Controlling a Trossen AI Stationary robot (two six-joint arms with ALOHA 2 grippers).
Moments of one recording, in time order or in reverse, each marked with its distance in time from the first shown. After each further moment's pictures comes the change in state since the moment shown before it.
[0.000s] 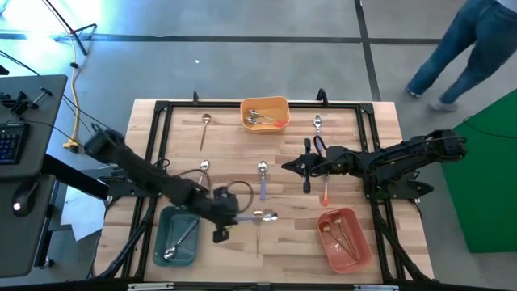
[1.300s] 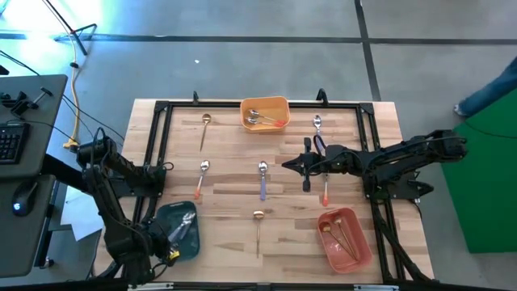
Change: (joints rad) left arm -0.719 0.030 0.066 -0.650 -0.012 -1.673; right arm -0.020 0.000 0.000 -0.028 -0.001 -0.008
